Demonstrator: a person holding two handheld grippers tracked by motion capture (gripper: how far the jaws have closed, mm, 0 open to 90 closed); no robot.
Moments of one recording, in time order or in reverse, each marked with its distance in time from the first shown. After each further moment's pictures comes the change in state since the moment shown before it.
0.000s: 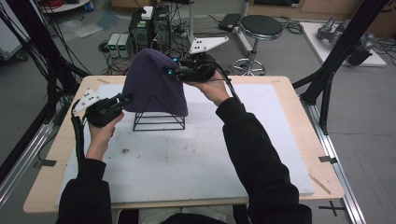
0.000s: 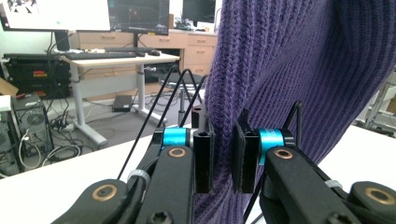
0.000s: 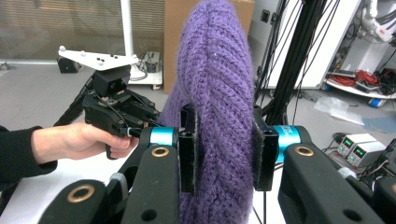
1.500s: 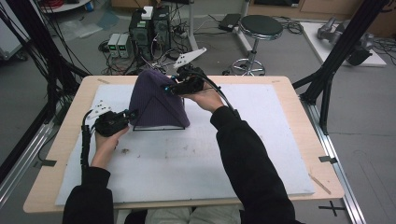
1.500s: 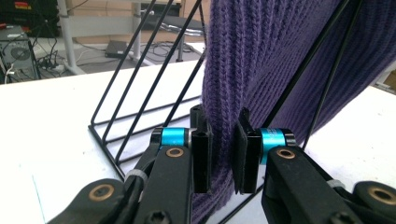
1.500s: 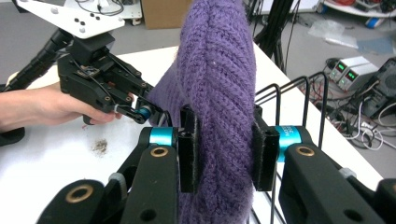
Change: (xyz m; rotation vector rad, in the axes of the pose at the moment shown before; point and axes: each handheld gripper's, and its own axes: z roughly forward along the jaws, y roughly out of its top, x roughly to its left) left arm 0.008 -0.055 0.006 0.202 0.000 -0.088; right arm 0.007 -0.030 0.035 0.299 -0.077 0.058
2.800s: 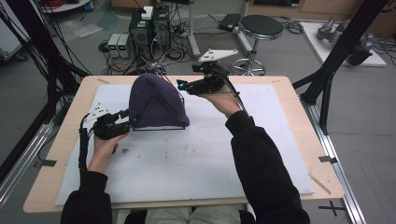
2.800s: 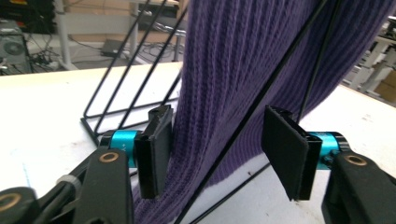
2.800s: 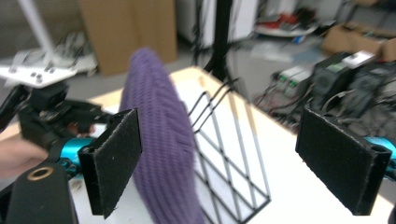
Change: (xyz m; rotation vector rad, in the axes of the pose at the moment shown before) left arm -0.006 -0.001 -0.009 -0.021 -0.008 -0.040; right arm 0.001 -0.018 -0.058 -0.164 -0.208 0.165
